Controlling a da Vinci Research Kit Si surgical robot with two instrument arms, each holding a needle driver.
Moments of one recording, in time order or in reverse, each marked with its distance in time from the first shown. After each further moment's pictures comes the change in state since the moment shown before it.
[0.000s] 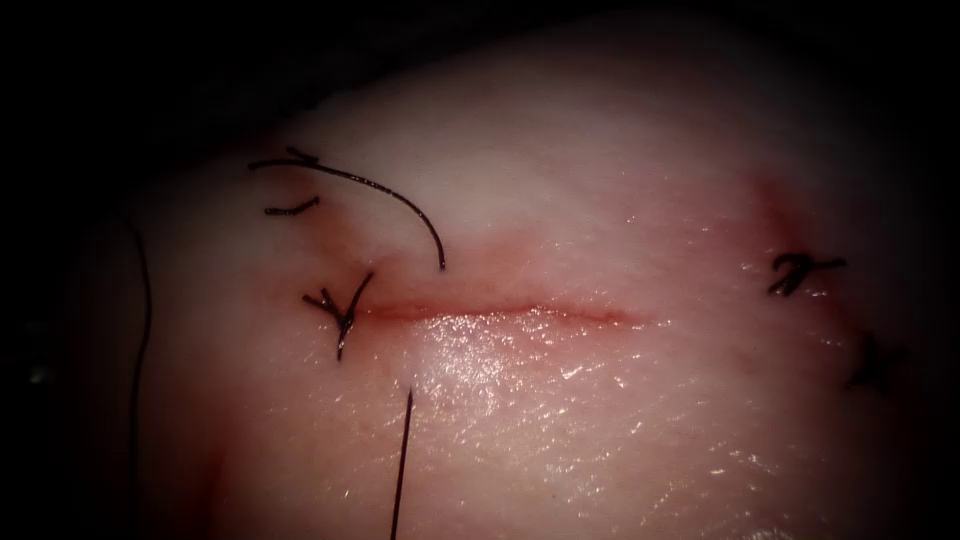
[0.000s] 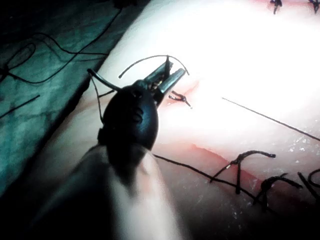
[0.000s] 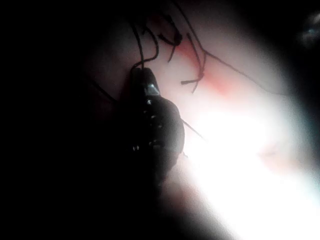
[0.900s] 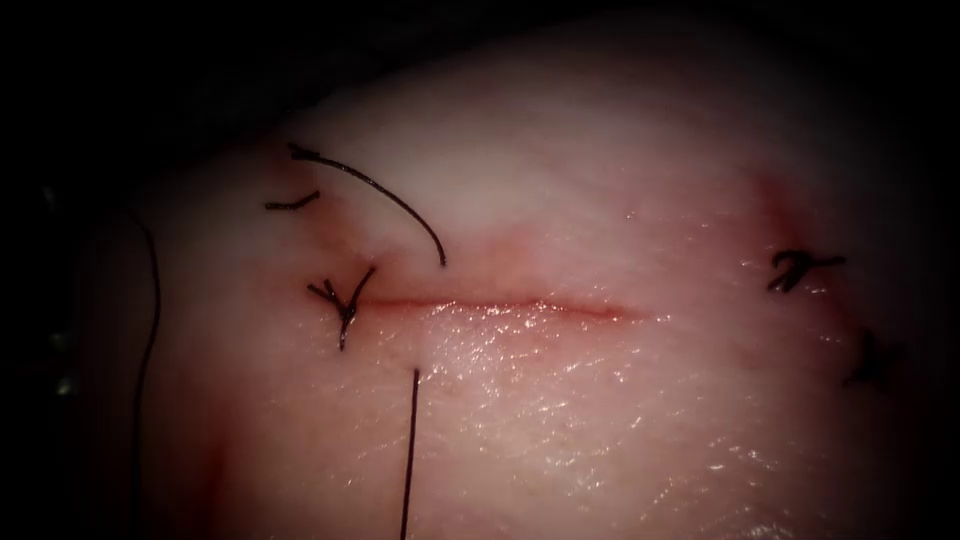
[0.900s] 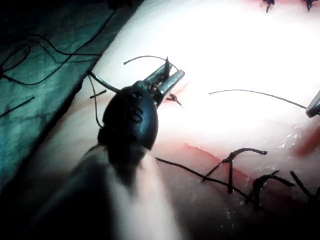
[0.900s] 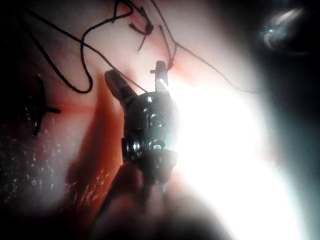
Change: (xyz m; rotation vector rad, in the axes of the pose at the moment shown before) right arm -0.001 0.007 -0.003 -0.097 0.080 -0.064; left arm 0.000 0.001 0.001 -0.006 -0.019 0.000
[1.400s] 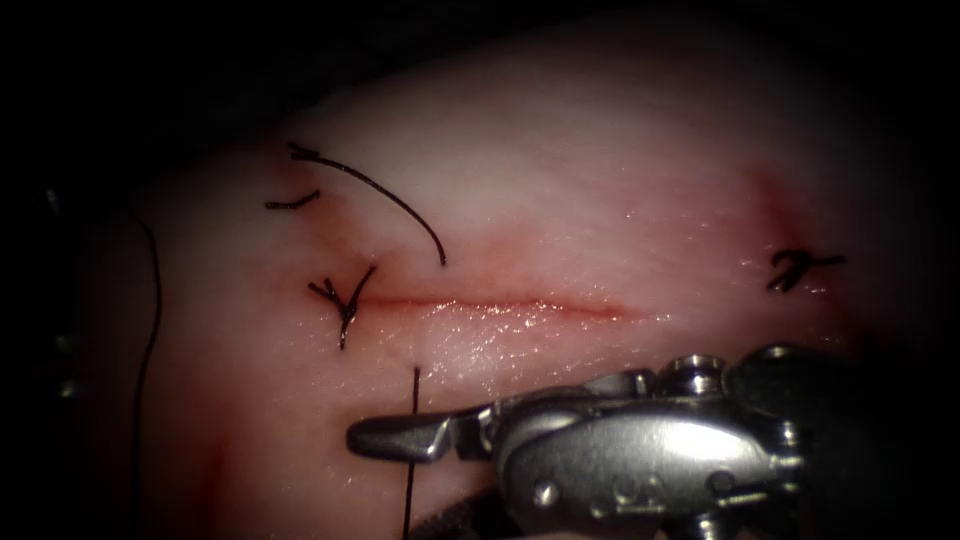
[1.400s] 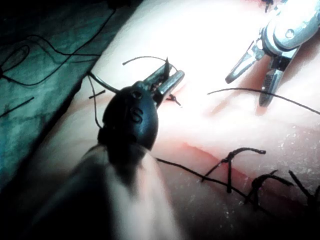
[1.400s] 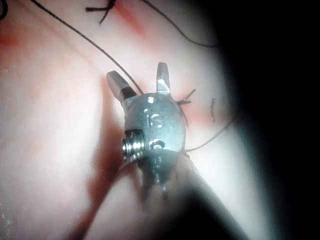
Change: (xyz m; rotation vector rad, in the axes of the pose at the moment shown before) right arm -0.010 0.008 0.001 -0.051 -0.021 -0.028; left arm 0.000 0.000 0.000 -0.001 -0.004 -0.004
